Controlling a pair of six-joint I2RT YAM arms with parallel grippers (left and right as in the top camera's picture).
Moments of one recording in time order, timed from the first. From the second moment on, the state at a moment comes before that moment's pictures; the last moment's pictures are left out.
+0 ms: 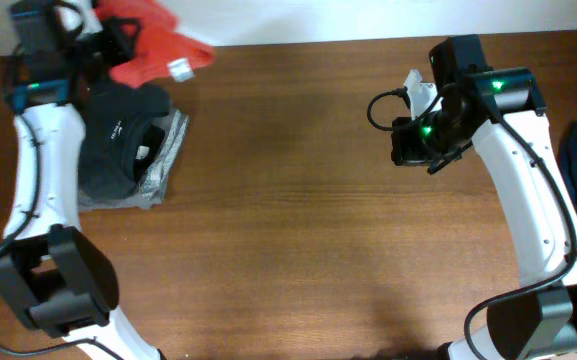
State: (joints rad) left arm 0.21 1.96 1.83 -0.36 0.52 -0.34; right arm 0.11 1.70 1.76 -1.39 -0.28 0.07
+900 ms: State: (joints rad) left arm 0.54 2.10 1.83 -0.99 0.29 -0.37; right arm 0.11 1.70 1.76 -1.41 -0.27 0.07
